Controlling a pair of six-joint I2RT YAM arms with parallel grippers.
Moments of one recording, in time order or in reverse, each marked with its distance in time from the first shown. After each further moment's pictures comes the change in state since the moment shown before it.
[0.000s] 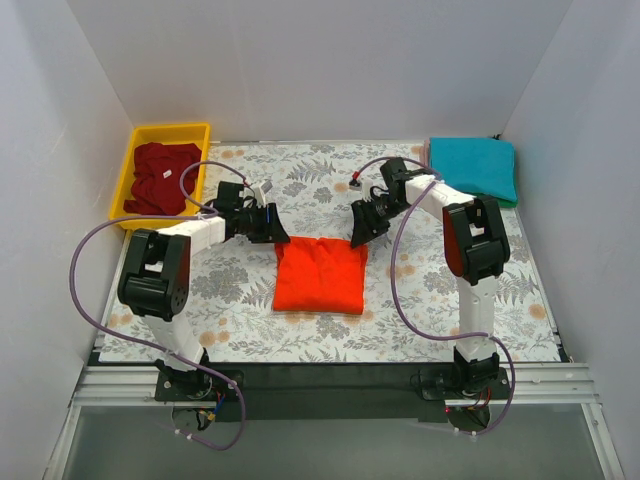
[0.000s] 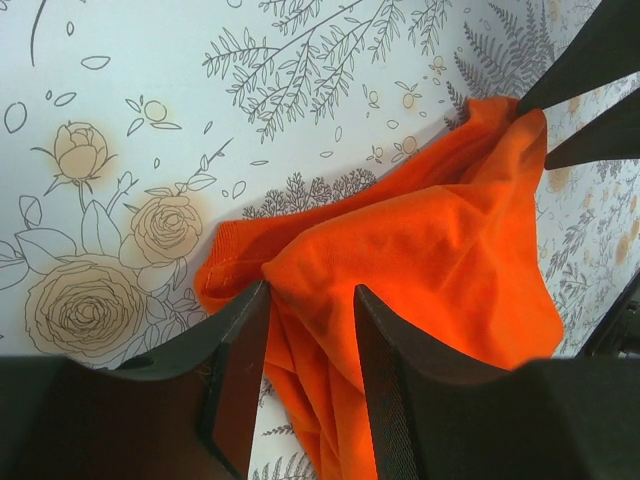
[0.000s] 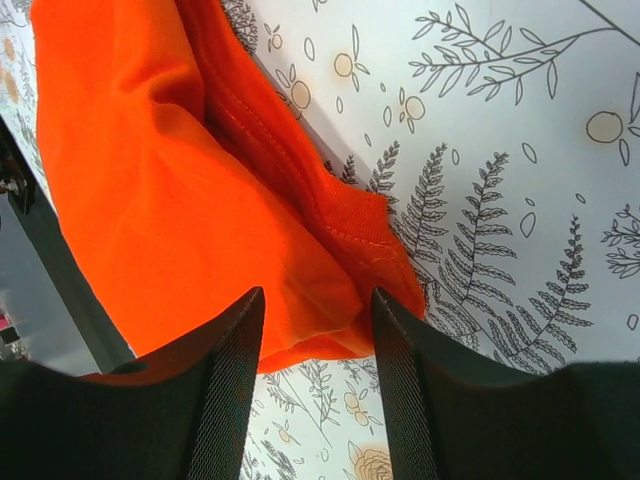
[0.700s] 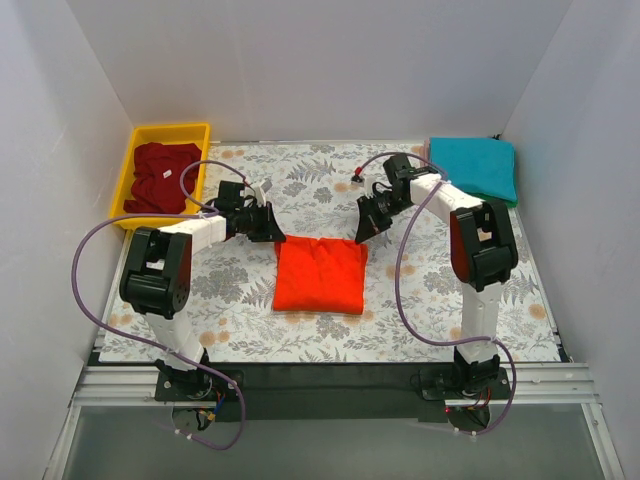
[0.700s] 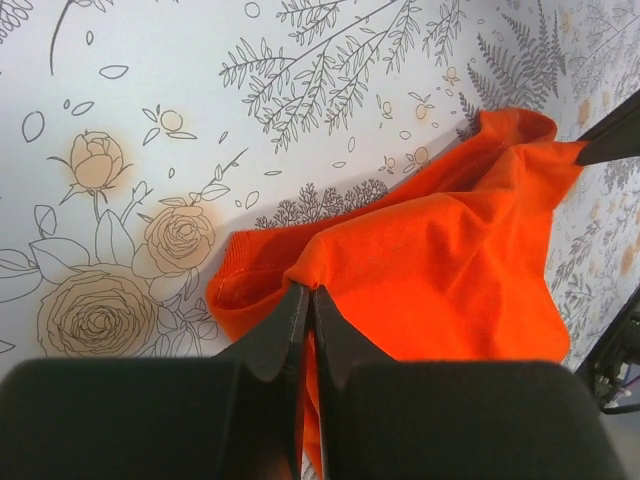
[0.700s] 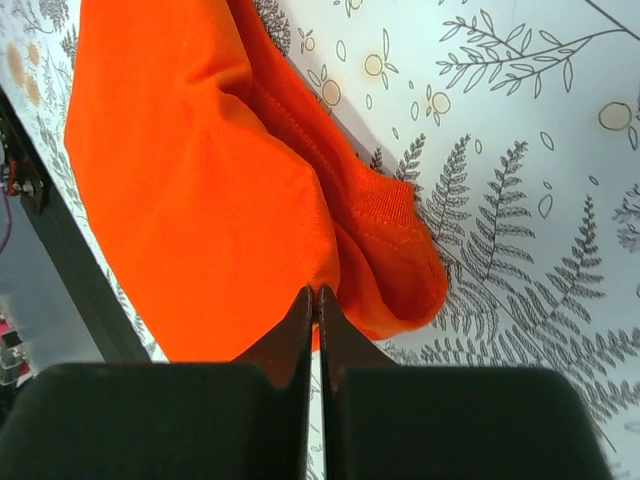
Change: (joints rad) left arm 0.000 0.025 0.015 0.011 -0.011 -0.013; right arm 0.000 -0.056 -0.023 0.002 -0.011 0.016
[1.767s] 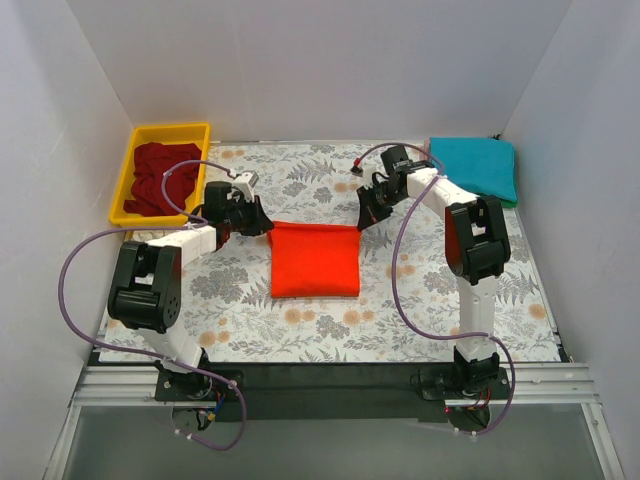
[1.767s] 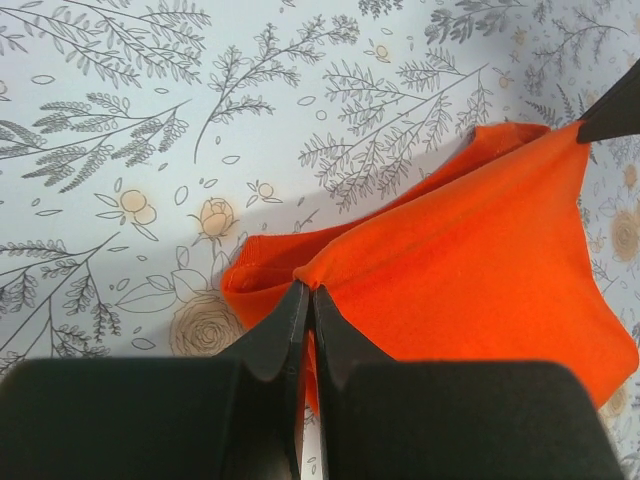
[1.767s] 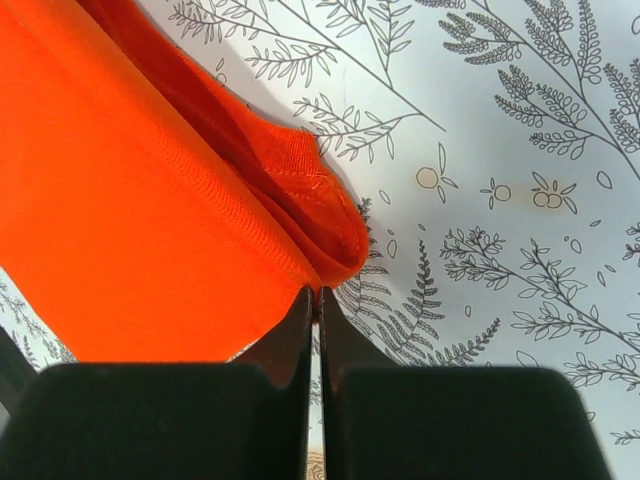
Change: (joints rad) left arm 0.044 -0.121 -0.123 0.210 -0.124 0.067; right arm -0.006 0.056 0.104 0.052 0.184 0.002
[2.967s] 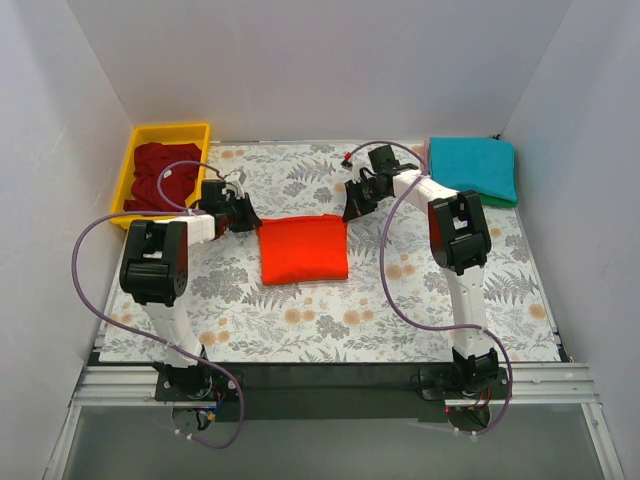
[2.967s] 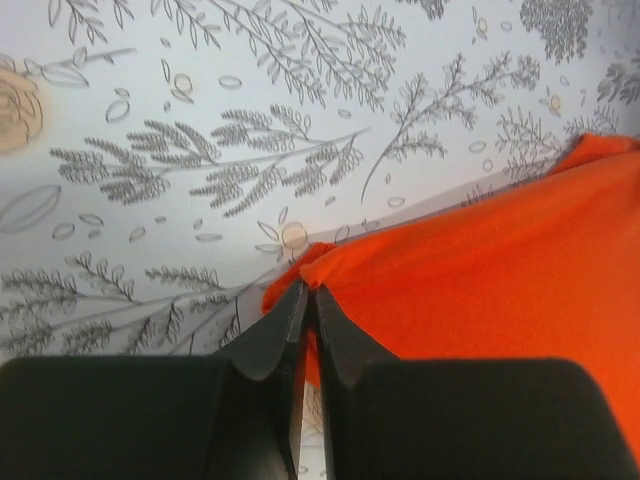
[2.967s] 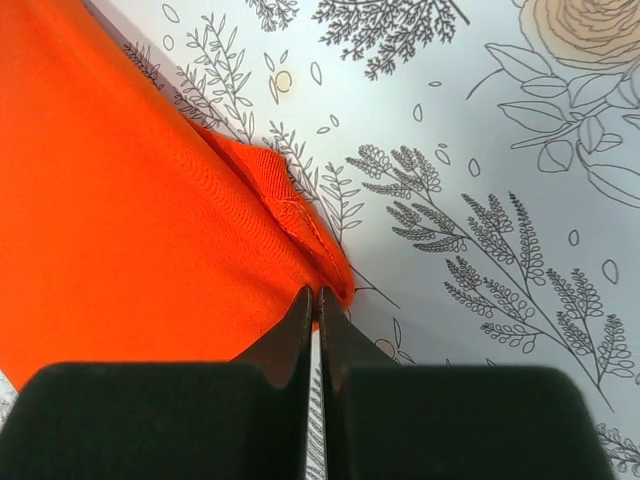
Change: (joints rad) left arm 0.077 0.183 0.079 0.032 -0.104 -0.036; right arm 0.029 0.172 0.124 0.189 -0.020 0.127
